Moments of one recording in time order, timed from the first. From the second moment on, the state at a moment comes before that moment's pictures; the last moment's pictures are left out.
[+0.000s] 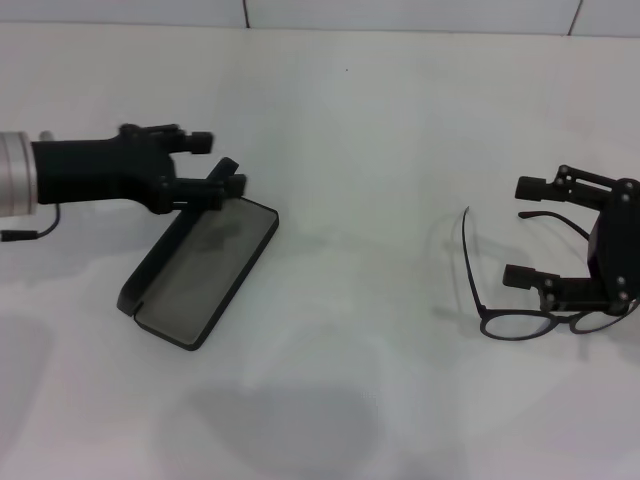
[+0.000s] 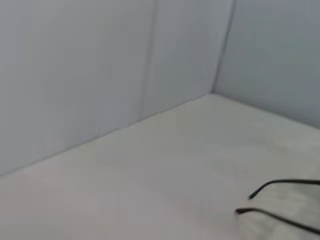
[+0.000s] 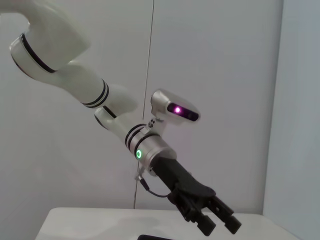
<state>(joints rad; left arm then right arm) -0.86 -2.09 2.84 -0.78 -0.26 1.74 -1.23 0.44 1.94 -1.06 -0.51 -1.47 -1.72 0.84</state>
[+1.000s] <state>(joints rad) -0.82 -2.09 2.85 -0.75 -0.16 1.61 -1.29 0.43 1.93 -1.07 -0.52 -1.47 -1.68 0.83</state>
